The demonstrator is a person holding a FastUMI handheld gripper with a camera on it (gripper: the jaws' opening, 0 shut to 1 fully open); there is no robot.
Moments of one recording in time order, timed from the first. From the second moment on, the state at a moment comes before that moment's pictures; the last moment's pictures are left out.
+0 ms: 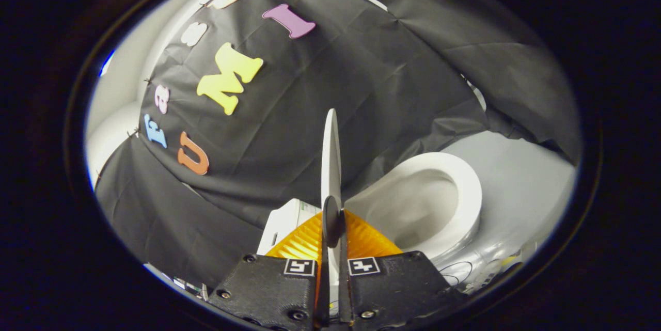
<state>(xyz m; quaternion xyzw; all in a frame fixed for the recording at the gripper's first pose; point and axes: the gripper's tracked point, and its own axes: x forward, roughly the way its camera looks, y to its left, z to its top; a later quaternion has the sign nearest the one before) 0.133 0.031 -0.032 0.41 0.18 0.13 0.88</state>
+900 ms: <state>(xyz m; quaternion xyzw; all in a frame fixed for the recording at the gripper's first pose) 0.127 0.107 0.025 0.32 0.16 0.13 0.92</state>
